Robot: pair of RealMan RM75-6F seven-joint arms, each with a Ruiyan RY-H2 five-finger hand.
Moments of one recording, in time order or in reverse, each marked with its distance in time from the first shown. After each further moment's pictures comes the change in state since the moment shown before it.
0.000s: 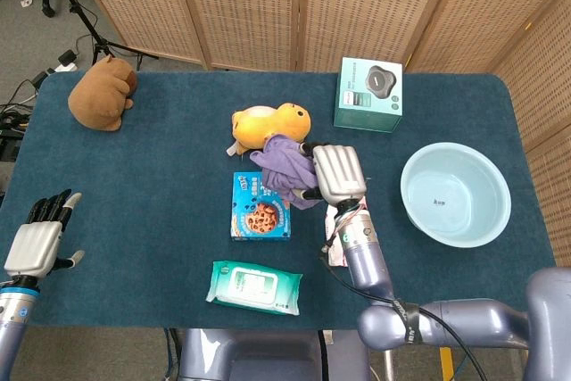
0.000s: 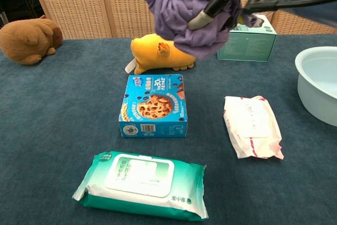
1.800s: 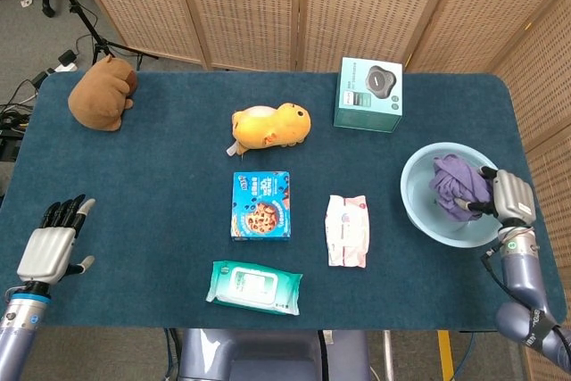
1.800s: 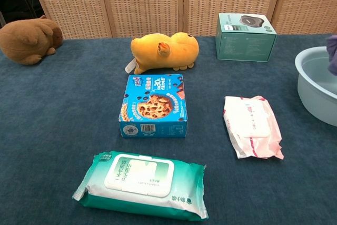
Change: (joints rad) left arm 0.009 -0.025 0.020 -0.025 0.045 0.029 0.065; right arm -0.501 0.244 -0.177 0.549 -0.240 -0.450 0.719
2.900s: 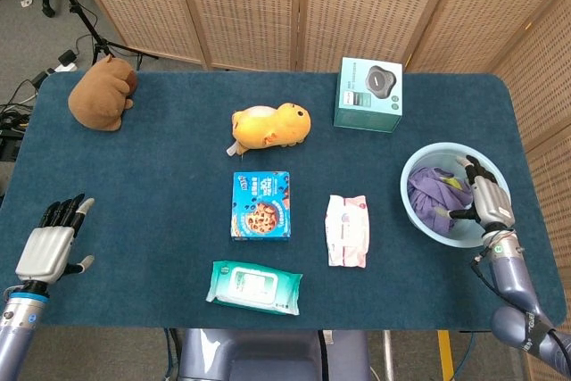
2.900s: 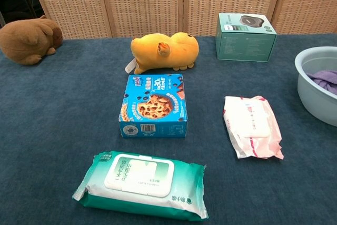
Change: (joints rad) left arm -0.003 0.012 0.000 -0.002 0.003 -0.013 -0.034; right arm -0.018 -0.017 0.024 -0.027 -0.103 -0.055 0.082
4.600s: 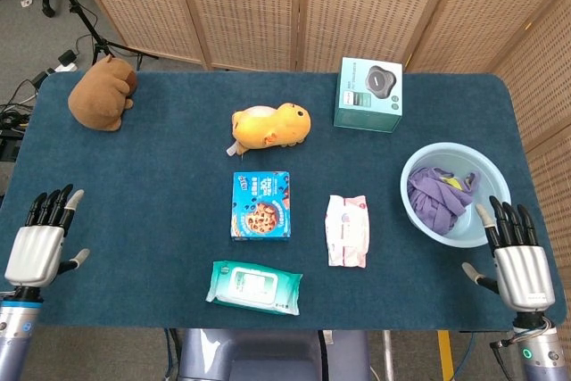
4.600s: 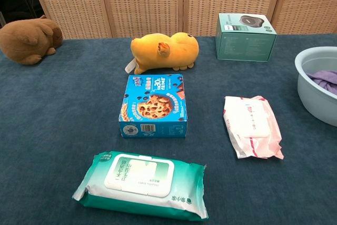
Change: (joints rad) left arm 0.057 -0.046 -0.019 0.039 0.127 0.201 0.012; right arm -0.360 0.001 -0.242 -0.063 -0.671 0.734 -0.278
